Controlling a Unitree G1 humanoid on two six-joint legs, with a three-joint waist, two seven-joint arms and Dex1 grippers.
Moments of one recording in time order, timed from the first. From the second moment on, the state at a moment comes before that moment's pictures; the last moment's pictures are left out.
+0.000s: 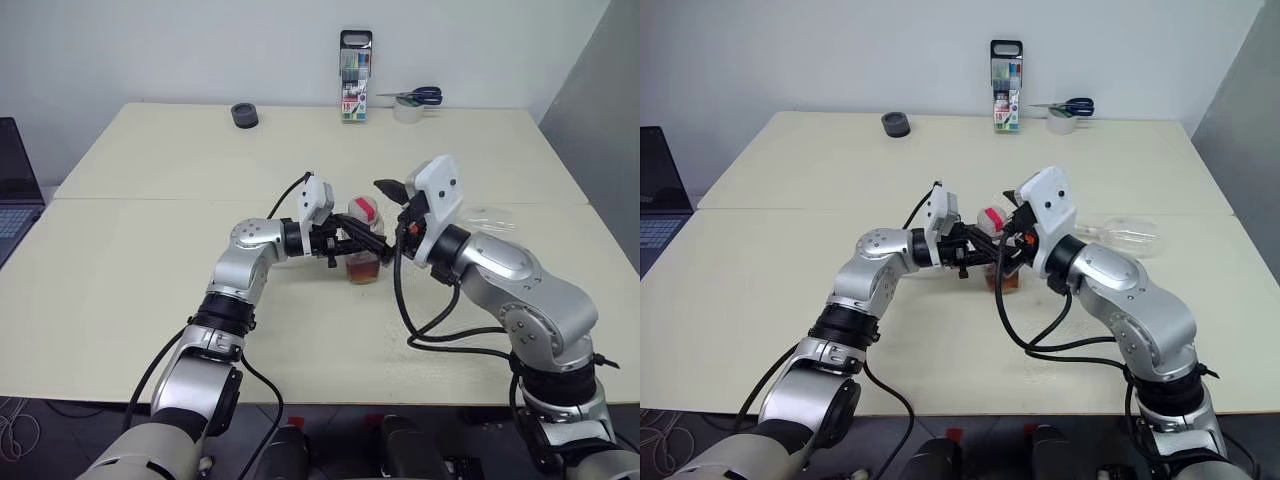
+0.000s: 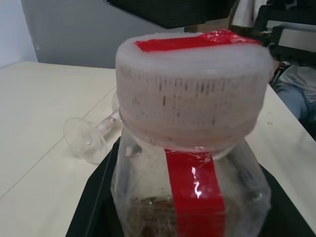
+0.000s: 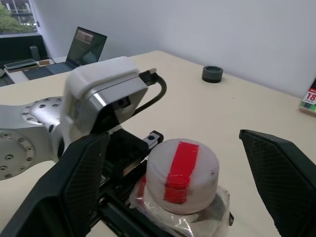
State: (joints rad) left arm -0.80 0.27 -0.11 0.49 -0.31 0.11 -1.20; right arm -0.57 -0.34 0.12 -0.54 0.48 0.85 0.28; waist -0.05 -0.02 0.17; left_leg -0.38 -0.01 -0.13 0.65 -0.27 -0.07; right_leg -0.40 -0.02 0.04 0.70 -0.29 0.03
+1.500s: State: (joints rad) left arm -0.82 0.29 -0.11 0.52 -0.27 0.06 -1.28; right arm -0.73 -0.50 0.05 -0.18 0.52 0.62 0.88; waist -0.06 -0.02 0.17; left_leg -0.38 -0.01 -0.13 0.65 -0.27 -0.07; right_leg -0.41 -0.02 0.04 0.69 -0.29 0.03
